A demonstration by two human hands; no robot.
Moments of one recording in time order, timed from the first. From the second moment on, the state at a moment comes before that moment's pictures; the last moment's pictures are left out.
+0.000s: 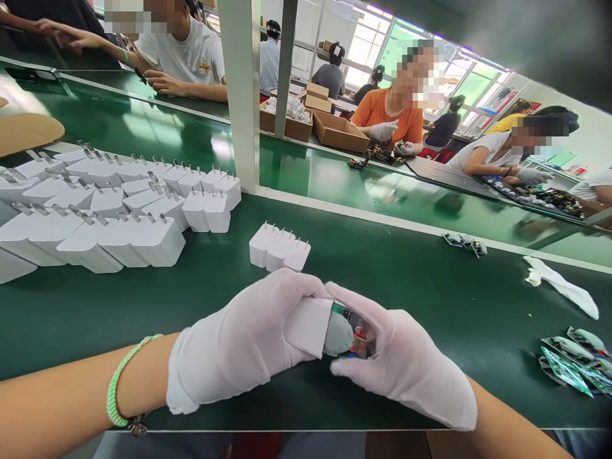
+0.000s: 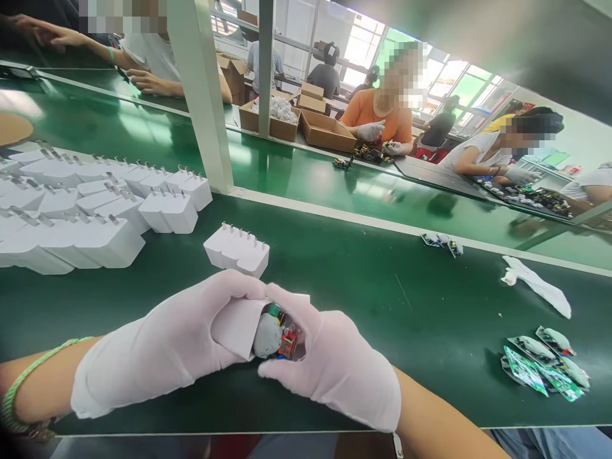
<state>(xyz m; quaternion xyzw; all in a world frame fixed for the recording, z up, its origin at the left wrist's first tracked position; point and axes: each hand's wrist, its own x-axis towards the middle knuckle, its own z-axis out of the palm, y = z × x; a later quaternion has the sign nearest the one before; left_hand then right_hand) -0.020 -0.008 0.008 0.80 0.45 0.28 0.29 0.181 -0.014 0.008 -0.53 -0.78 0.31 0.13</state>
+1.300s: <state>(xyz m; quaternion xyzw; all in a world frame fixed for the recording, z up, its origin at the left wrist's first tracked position) -0.027 -0.006 0.005 0.77 0.43 0.26 0.39 0.184 -0.019 0.007 -0.47 -0.71 0.50 0.17</state>
